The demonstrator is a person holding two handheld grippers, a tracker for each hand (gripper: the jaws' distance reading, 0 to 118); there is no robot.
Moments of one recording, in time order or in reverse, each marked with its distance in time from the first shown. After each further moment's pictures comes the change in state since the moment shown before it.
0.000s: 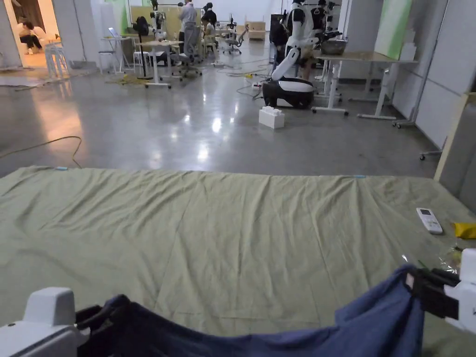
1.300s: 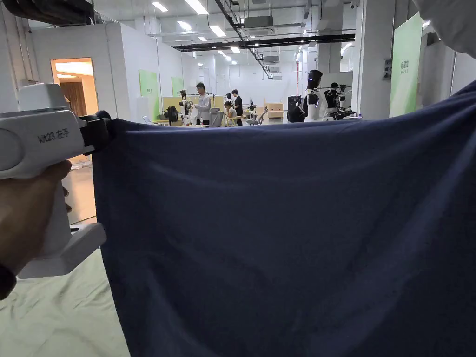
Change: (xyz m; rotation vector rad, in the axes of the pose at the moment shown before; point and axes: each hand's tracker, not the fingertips) left arm 0.006 0.304 0.032 0.492 0.201 -0.062; right arm -0.030 0.290 0.057 0.577 -0.386 0.243
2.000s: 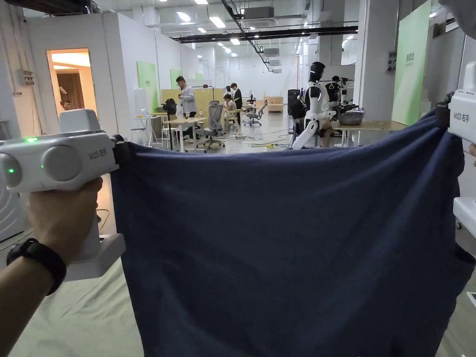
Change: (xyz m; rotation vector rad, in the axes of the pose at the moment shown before) left arm -0.003 -0.049 -0.122 -0.066 0.109 -0.030; right arm -0.071 -0.052 -0.140 -0.093 -0.043 0.008
